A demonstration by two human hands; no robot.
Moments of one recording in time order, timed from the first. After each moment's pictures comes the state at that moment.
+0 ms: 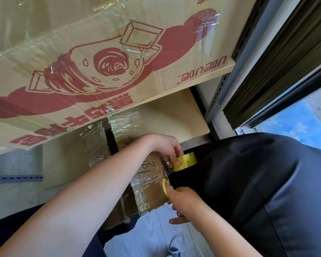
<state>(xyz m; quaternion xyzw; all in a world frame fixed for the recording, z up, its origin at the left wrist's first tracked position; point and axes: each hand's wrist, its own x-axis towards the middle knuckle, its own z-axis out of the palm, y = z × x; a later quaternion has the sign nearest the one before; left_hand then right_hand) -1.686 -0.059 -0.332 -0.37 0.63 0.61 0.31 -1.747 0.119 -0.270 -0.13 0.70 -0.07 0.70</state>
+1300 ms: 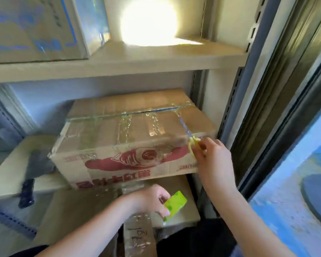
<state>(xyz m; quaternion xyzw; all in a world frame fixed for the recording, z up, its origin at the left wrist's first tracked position) -1.646 0.000 -0.131 -0.44 0.72 0.54 0.00 -1.833 0.025 -0.034 -0.59 0.70 -0.40 0.07</state>
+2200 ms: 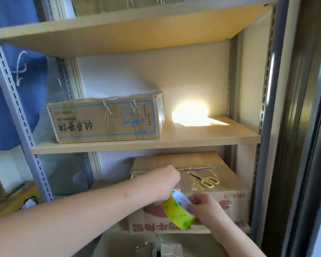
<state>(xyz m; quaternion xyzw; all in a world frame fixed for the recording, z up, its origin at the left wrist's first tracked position) -1.603 0.078 0.150 -0.54 0.82 -0.12 0.11 -1.743 0.060 0.028 -0.56 0.55 -0.38 0.48</state>
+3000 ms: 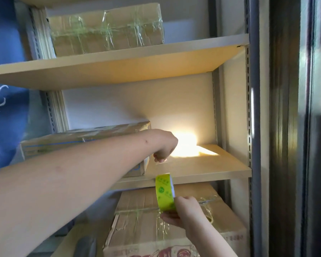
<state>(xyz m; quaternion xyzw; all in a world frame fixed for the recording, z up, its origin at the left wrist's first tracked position) -1.644 -0.061 0.301 -0.53 0.79 -0.21 0.20 -1.718 -0.002 0.120 -0.37 0.52 -0.48 0.60</state>
